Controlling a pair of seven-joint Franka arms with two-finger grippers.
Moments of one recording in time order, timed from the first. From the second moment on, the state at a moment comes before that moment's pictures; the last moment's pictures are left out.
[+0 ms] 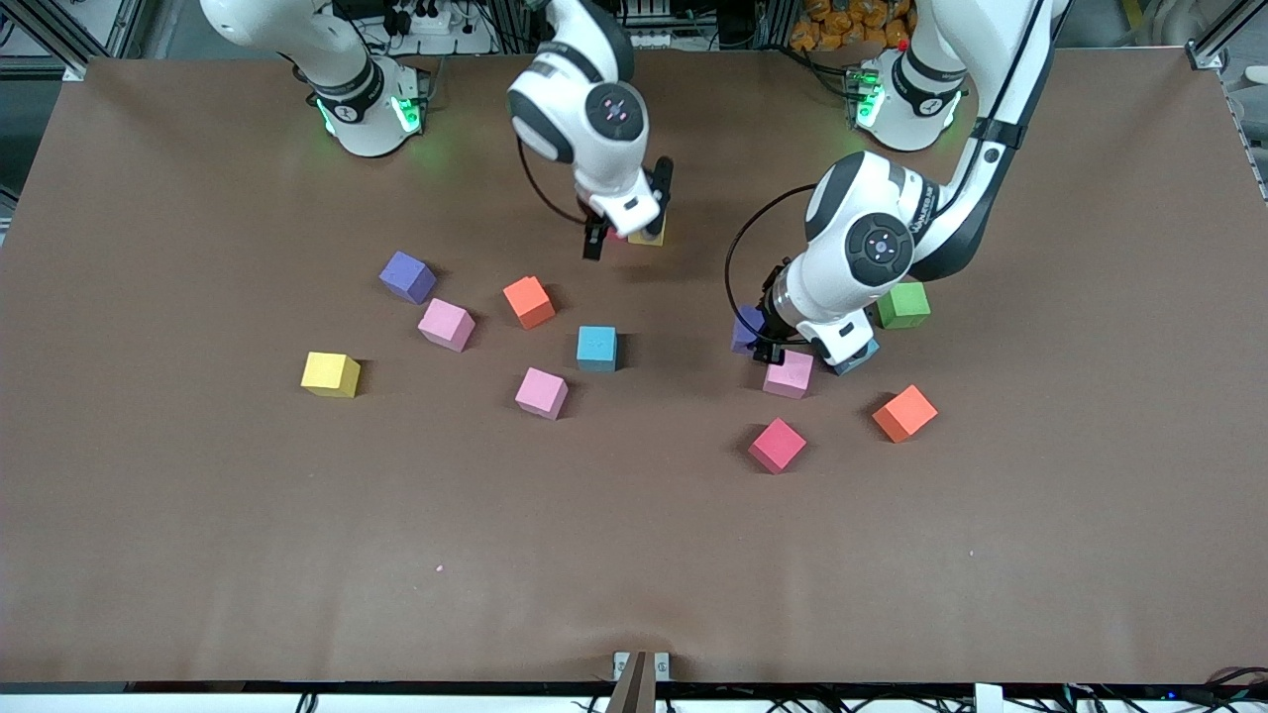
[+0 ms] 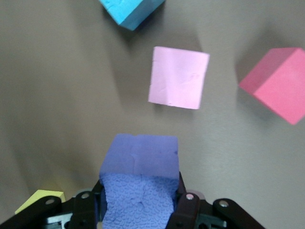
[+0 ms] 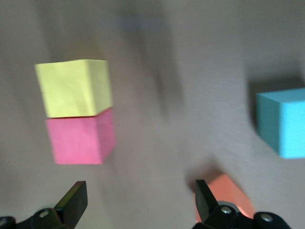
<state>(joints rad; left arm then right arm) -0.46 0.34 -0.09 -1.93 -0.25 2.20 -1.84 0.84 0.35 0.06 -1.93 0.04 2.10 -0.50</state>
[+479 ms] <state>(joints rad) -0.47 0.33 -0.15 -1.96 -0.25 2.24 -1.93 0.68 0.50 0.06 -1.79 0.04 2.17 -0.64</state>
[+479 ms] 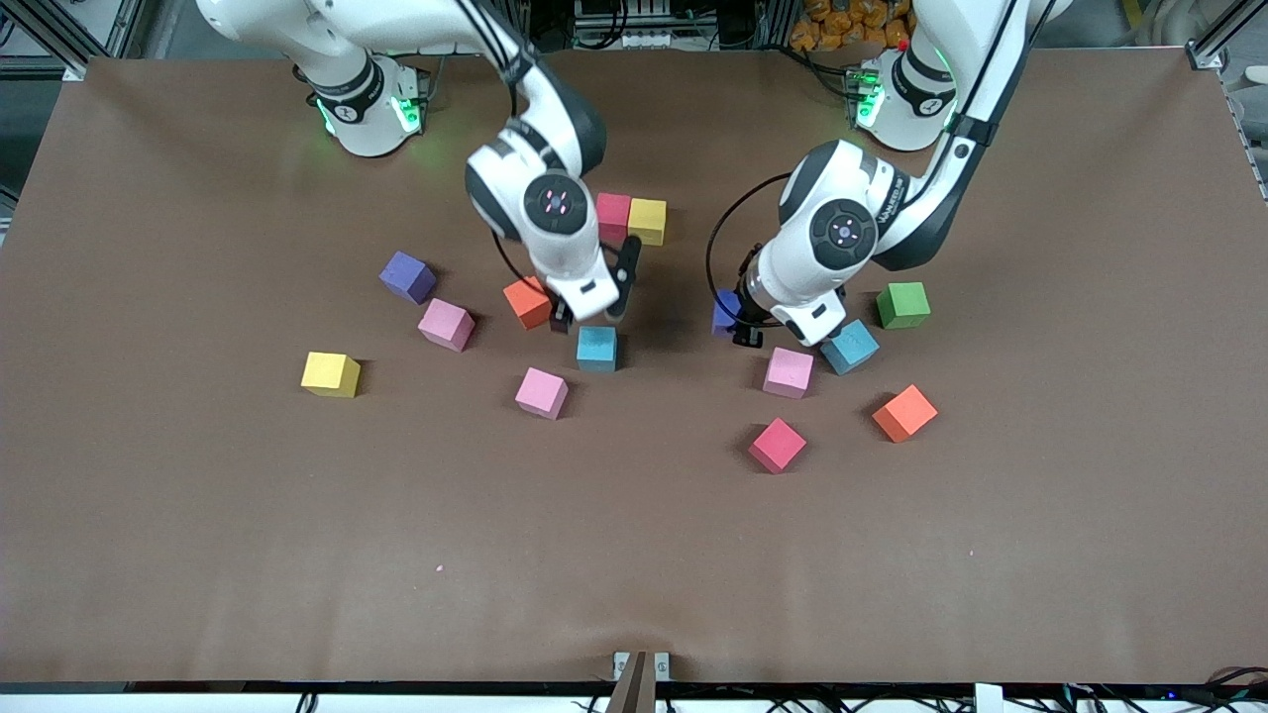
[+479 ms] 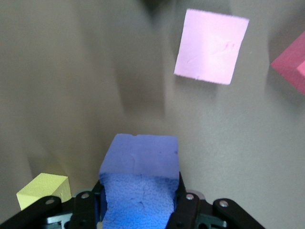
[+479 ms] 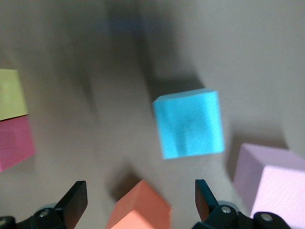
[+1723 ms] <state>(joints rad) -0.48 0.25 -0.35 -2.29 -0.25 2.54 -2.22 0.69 0.66 0.06 -1.75 0.02 2.41 -0.73</state>
